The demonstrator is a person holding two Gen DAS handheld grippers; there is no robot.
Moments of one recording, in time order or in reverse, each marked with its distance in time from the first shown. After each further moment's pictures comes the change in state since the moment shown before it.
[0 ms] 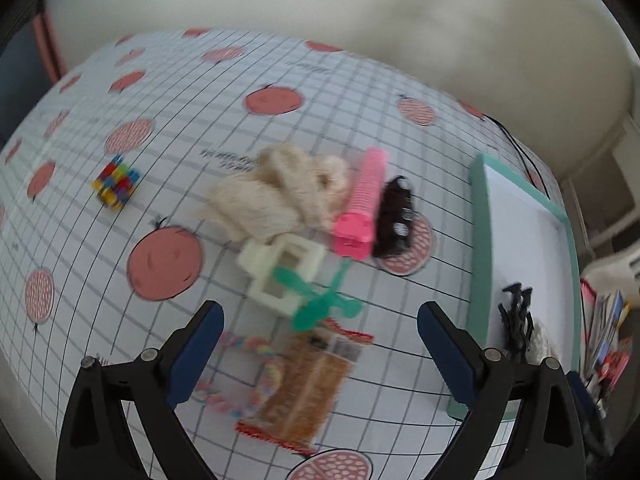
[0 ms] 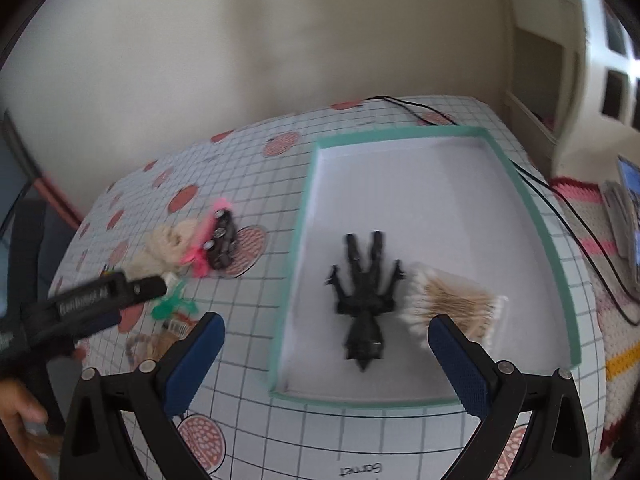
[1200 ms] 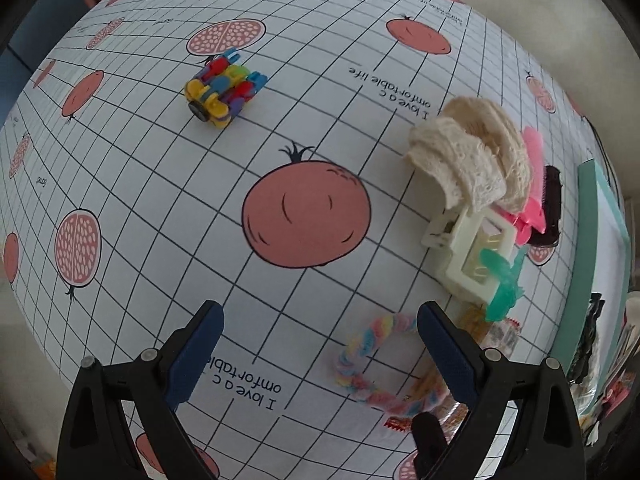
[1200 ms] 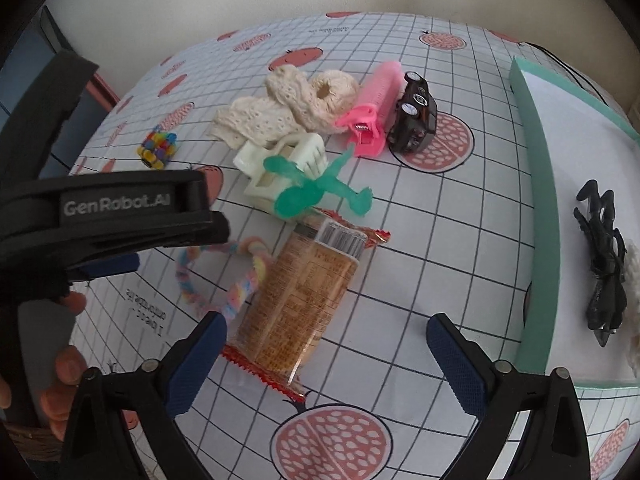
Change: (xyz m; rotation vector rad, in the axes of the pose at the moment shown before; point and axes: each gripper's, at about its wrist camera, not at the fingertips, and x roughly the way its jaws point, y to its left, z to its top) left arm 0.044 0.084 0.017 -0.066 0.259 0.130; right arm 0.082 0.123 -0.037 -0.171 0.276 0.083
